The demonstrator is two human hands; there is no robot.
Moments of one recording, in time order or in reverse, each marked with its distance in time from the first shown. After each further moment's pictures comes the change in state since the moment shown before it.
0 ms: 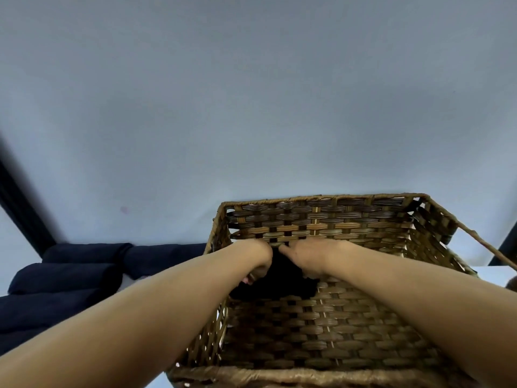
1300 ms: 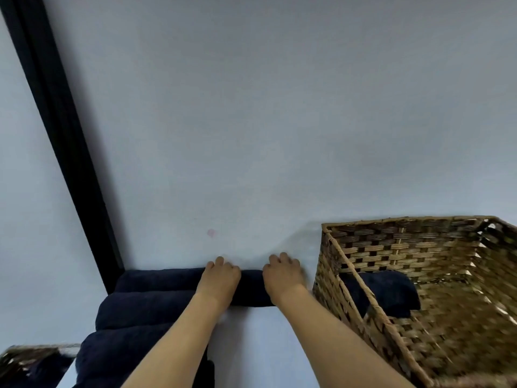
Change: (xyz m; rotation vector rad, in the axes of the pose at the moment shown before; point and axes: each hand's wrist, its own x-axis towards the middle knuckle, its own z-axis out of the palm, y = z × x) left_hand 0.106 -0.259 0.091 0.158 0.922 0.221; right_hand 0.151 -0.204 -0.076 0.085 0.232 0.479
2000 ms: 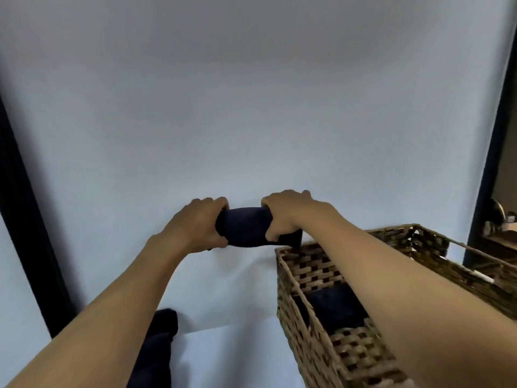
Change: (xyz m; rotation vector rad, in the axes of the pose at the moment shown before) left_hand 0.006 -0.020 -0.209 -0.487 0.313 0.149; right_hand -0.066 0.133 -0.176 0.277 0.132 0.075
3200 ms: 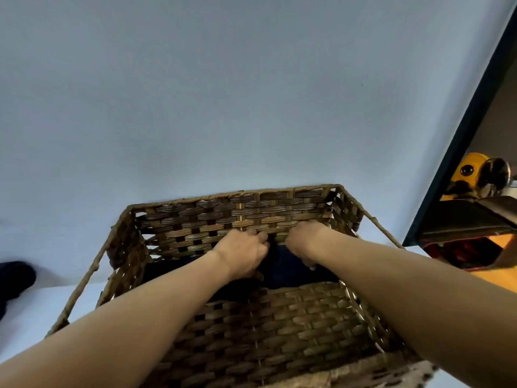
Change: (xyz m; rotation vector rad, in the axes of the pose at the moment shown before) left_hand 0.098 0.259 0.243 0.452 -0.478 0.349; right_hand -0.007 0.285 0.147 -0.573 -0.548 -0.195
